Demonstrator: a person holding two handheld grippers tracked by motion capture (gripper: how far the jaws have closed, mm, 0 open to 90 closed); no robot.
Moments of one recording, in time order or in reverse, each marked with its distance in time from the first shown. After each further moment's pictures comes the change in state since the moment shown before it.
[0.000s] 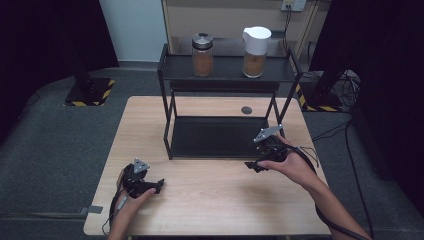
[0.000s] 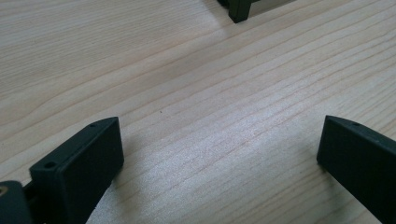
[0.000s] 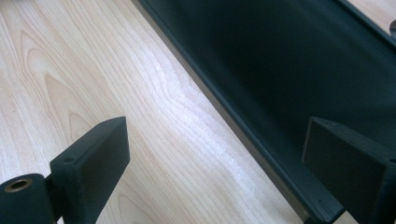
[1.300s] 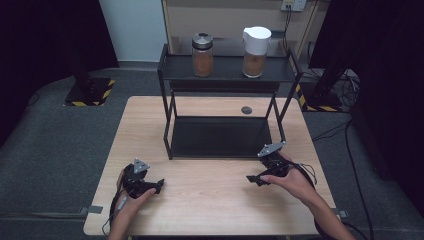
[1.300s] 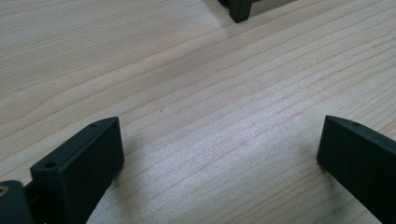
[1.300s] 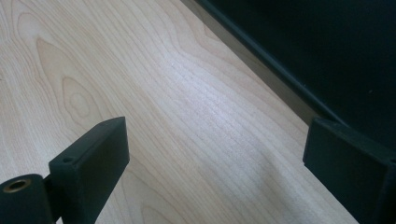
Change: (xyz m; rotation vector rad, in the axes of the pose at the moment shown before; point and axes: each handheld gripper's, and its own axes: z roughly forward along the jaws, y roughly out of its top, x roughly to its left) left arm -0.001 0.000 0.000 0.000 0.005 0.000; right arm -0.003 -0.058 0.032 -0.018 0.062 0.087
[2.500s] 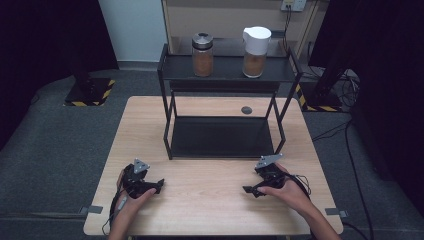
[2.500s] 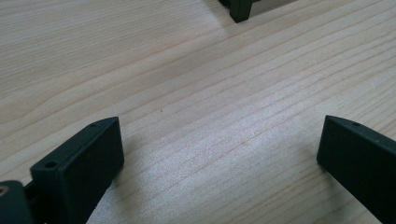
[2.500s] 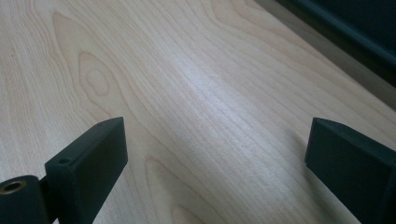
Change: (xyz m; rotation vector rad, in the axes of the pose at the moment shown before) left arm 0.000 0.000 0.000 0.001 0.001 -0.001; right arm 0.009 -0.033 0.024 -0.039 0.057 -0.009
